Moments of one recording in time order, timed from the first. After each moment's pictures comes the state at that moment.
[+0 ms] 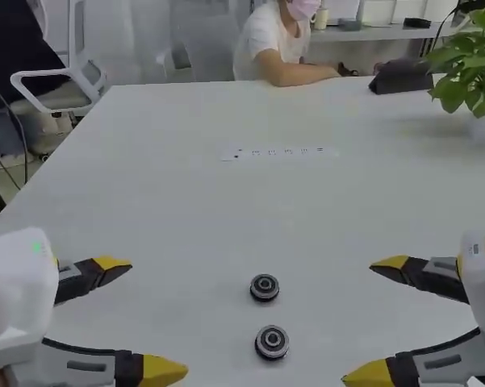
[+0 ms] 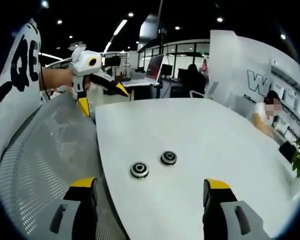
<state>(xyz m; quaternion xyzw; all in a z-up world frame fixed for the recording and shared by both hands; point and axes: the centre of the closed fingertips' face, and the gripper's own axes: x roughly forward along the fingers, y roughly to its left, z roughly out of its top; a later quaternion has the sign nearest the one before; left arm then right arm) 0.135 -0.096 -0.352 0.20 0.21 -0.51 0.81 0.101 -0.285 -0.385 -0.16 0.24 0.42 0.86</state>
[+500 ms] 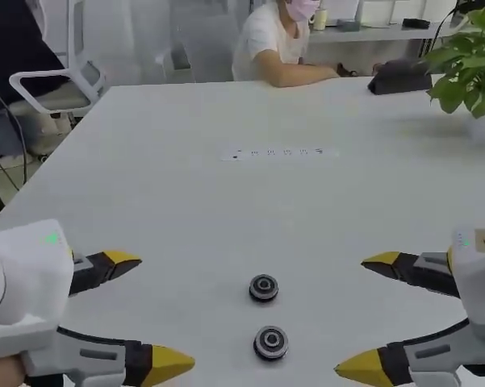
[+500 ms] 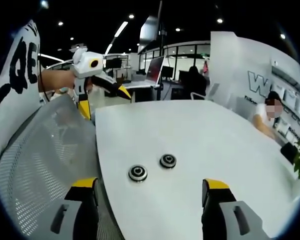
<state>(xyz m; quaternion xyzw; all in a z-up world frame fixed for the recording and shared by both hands) 0.141 -0.107 -0.354 0.20 0.21 -0.53 0.80 0.110 -0.281 -0.386 -0.15 0.23 0.42 0.86</state>
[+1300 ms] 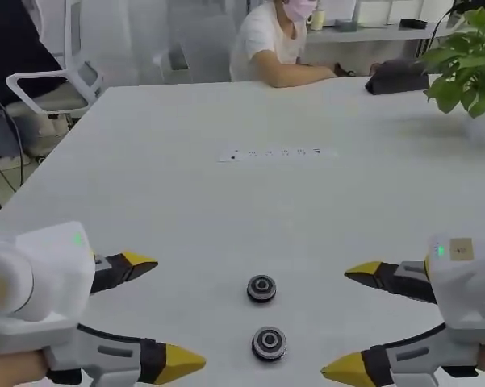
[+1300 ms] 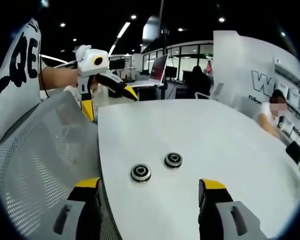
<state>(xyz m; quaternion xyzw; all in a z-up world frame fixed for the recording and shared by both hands) 0.142 -0.122 -0.364 0.21 0.21 -0.55 0.78 0.114 -0.271 -0.404 -0.15 0.23 0.44 0.85</state>
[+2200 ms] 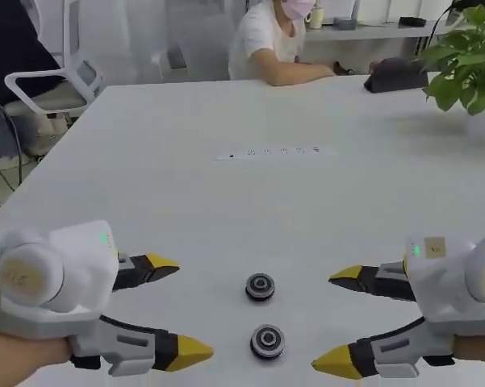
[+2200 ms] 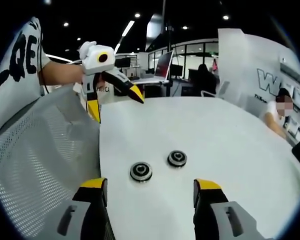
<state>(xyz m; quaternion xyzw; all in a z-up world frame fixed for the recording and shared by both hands) 0.148 -0.138 -0.379 0.23 0.21 -0.58 0.76 0.122 -0.263 -0.420 -0.14 0.24 0.47 0.84</state>
